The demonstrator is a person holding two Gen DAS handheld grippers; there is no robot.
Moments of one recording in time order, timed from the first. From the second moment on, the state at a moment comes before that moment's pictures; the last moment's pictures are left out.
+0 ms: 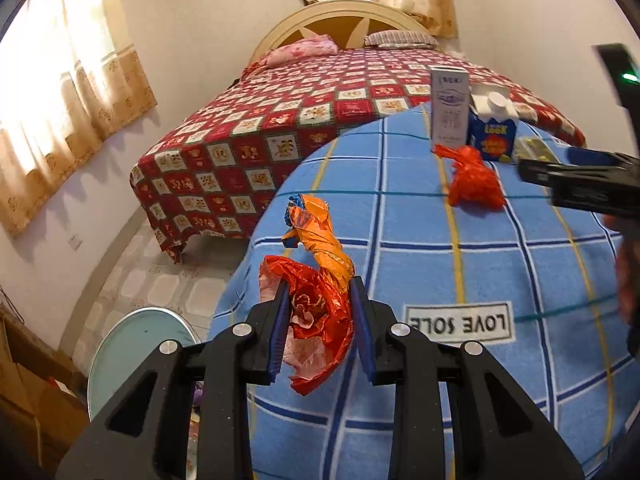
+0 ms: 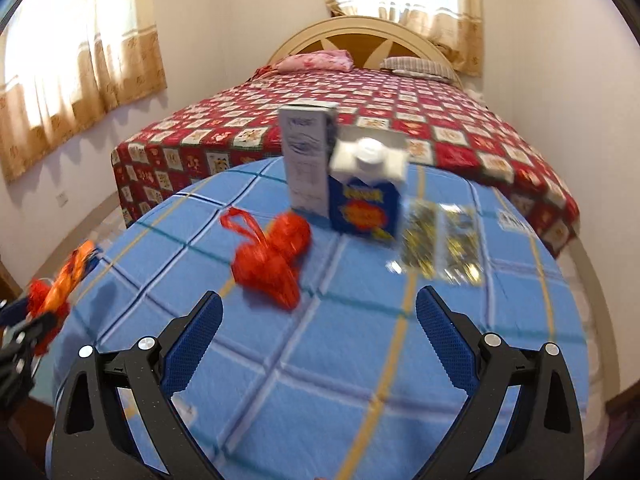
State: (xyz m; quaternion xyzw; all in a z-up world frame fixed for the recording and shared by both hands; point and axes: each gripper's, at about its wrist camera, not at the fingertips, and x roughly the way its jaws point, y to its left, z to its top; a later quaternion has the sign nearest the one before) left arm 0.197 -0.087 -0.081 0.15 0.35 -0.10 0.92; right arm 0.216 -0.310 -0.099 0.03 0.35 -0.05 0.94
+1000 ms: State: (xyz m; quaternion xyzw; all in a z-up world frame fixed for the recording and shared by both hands) left arm 0.196 -0.046 -0.056 0.12 0.33 -0.05 0.94; right arm 0.206 -0.255 -0.102 0.04 0.37 0.05 0.93
